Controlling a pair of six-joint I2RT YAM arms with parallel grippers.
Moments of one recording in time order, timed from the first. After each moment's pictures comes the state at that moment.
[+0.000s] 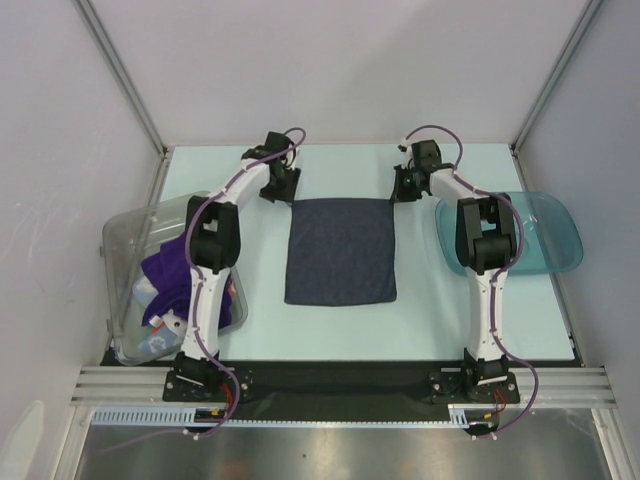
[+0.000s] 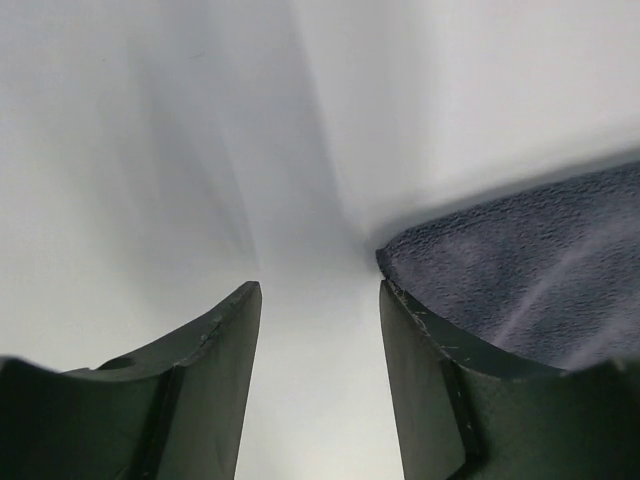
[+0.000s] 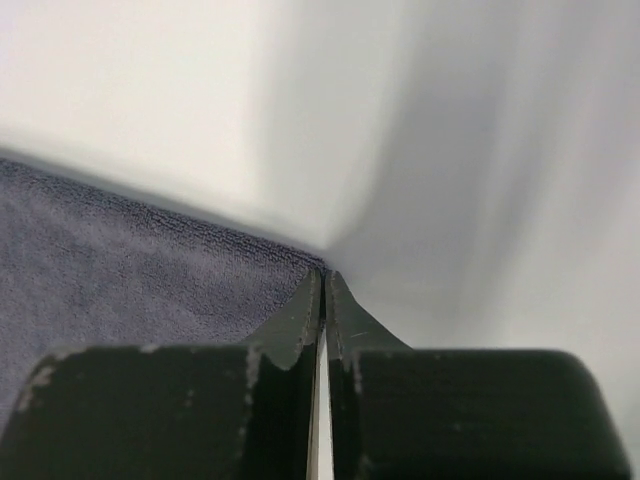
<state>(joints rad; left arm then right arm) -0.29 2.39 2.07 -0.77 -0.04 -0.04 0.17 2.29 1.78 -0.39 -0.26 0.15</state>
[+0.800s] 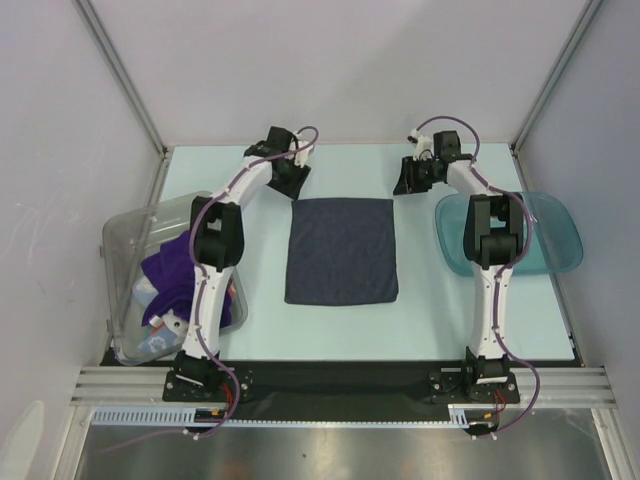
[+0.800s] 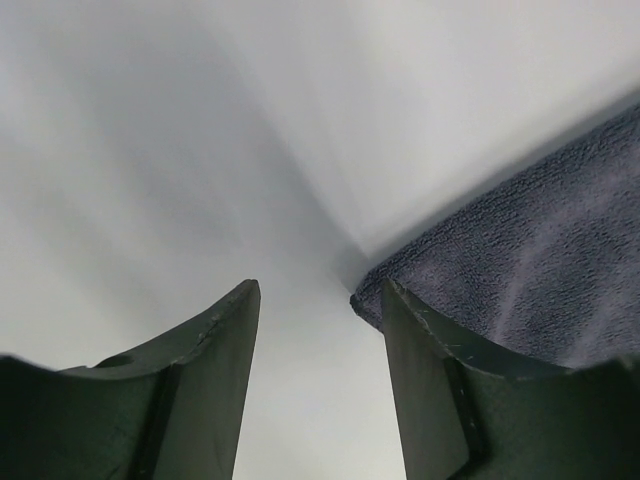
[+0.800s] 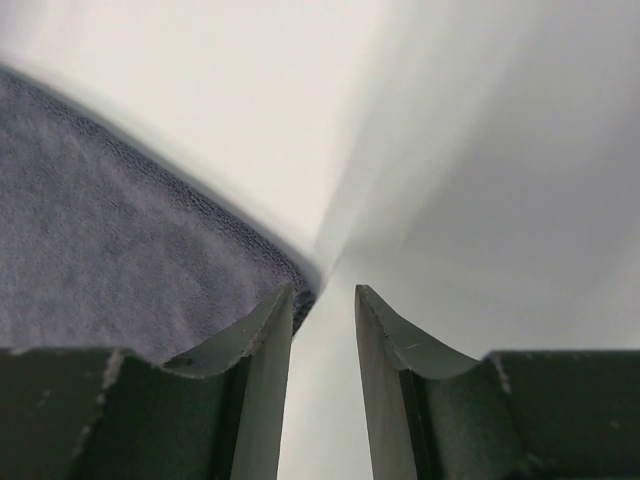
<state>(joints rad) -0.29 2.45 2.18 -0.75 0.09 0.25 0.07 2.35 1.91 -0.48 -0.57 -0.06</state>
